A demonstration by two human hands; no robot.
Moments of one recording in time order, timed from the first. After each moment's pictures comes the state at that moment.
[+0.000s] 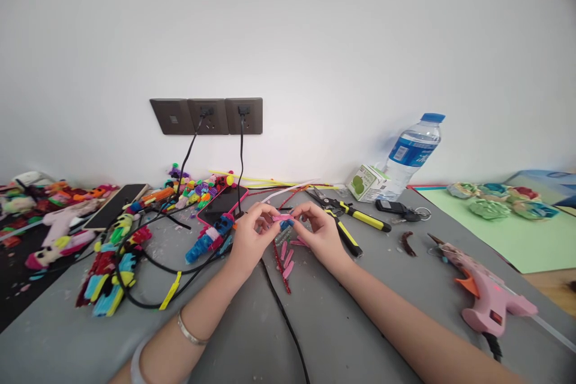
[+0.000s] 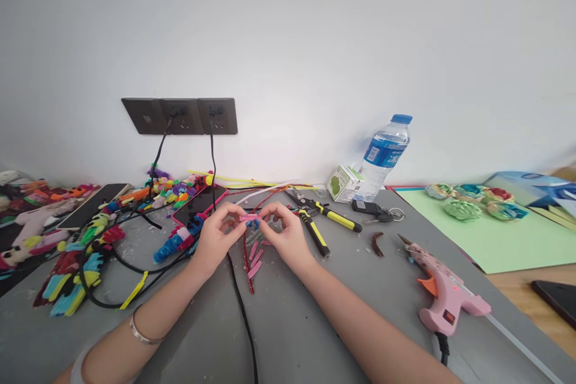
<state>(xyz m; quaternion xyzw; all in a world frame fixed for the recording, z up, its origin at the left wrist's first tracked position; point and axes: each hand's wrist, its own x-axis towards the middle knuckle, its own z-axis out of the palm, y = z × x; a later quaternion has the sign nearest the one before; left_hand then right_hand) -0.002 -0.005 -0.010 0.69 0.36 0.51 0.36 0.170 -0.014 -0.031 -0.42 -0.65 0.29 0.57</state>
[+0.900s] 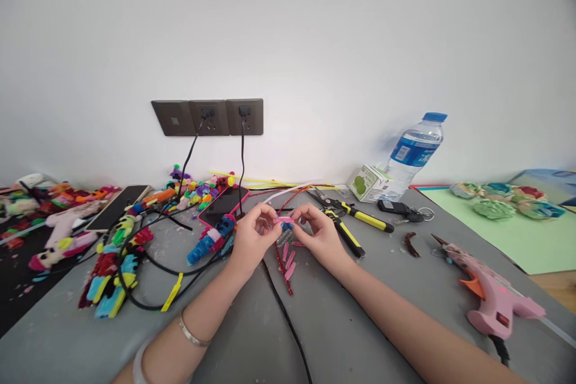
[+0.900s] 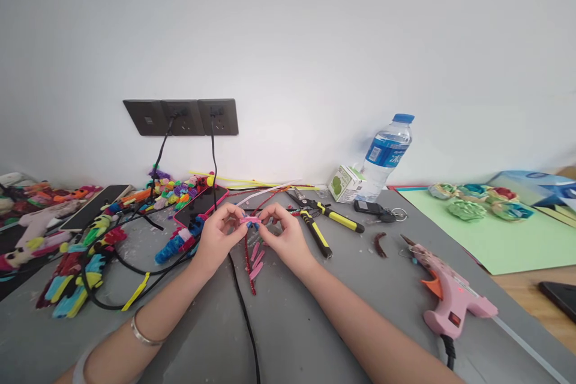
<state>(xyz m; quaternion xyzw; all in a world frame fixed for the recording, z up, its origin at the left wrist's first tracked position) -0.002 -0.004 -0.016 0.65 0.37 0.51 0.42 0.168 -0.016 -0.030 -0.41 -0.66 0.31 0.55</state>
